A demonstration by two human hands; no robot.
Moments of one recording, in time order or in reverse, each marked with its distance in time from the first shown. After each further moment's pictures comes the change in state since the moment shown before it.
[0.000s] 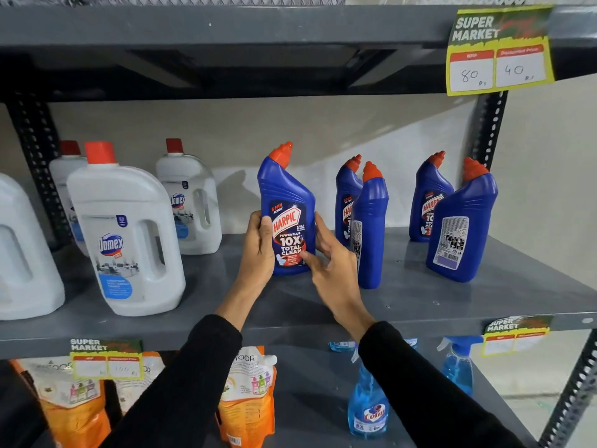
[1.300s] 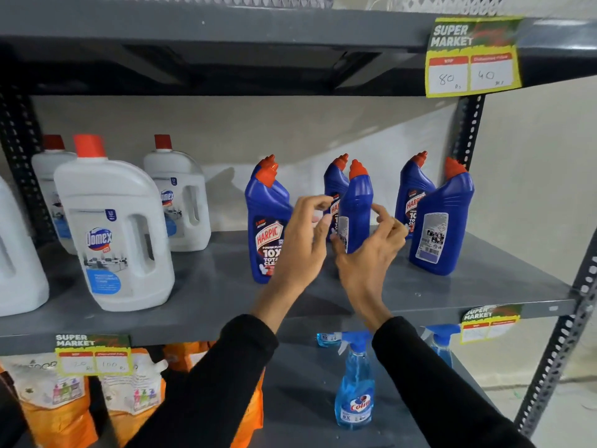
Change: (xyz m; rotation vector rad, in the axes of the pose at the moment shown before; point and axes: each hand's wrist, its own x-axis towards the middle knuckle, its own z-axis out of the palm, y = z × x) left_hand -0.015 0.038 0.086 0.314 -0.107 0.507; right_hand 0.003 -0.011 -0.058 -0.453 0.617 -0.055
